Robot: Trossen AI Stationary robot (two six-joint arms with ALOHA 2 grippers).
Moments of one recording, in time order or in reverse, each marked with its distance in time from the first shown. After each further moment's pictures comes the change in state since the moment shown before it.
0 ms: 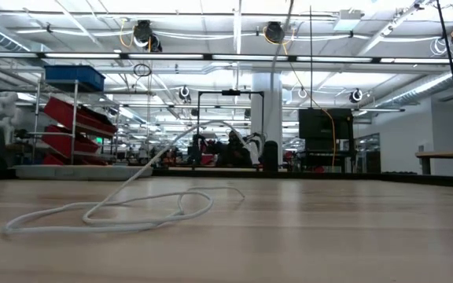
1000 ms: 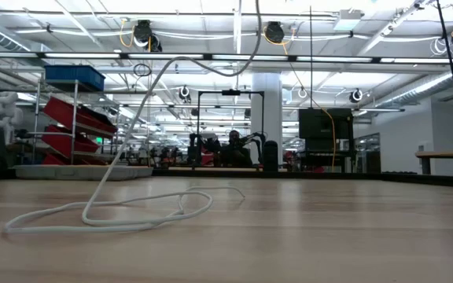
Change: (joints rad) left arm -0.117 0.000 0.000 0.003 0.077 0.039; right arm 0.103 -0.014 0.000 0.331 -0.002 -0.368
